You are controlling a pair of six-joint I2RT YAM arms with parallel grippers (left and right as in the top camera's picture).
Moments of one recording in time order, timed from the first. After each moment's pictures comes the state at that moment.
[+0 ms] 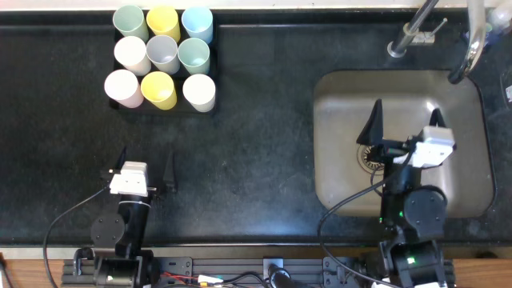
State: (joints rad) left arm -0.02 0.01 0.01 -0.07 0.07 0.06; right arm 0.20 0.48 0.40 0.16 0.34 0.06
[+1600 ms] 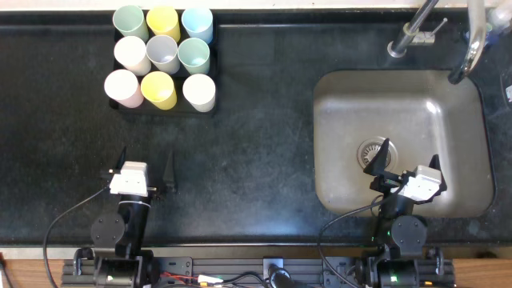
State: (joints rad) left arm -0.02 0.01 0.01 -0.07 0.07 0.06; right arm 0.04 0.01 0.02 0.01 0.36 0.04
